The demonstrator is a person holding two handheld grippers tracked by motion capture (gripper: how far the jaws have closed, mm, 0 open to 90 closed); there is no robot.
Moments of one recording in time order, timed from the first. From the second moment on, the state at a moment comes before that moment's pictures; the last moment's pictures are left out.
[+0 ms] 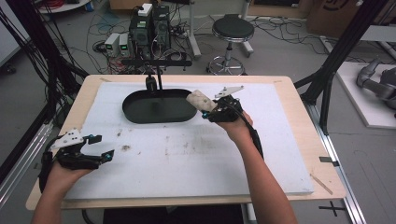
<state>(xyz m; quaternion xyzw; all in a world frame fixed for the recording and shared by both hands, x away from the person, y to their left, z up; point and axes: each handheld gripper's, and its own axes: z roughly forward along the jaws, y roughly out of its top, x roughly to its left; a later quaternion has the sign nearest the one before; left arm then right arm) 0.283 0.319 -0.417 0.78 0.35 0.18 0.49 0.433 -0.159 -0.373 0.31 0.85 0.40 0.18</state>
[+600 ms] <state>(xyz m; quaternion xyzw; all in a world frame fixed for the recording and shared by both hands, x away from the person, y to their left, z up) 0.280 0.326 -0.416 0.77 0.36 0.18 0.49 0.468 -0.088 -0.378 0.27 0.87 0.38 0.16</state>
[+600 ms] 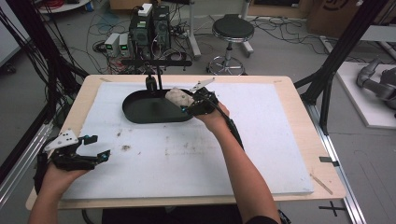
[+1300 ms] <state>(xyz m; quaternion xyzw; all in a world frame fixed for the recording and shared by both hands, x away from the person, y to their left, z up) 0.282 0.327 -0.417 0.77 0.36 0.19 0.49 0.505 -0.023 -0.397 0.24 0.89 0.36 0.15</state>
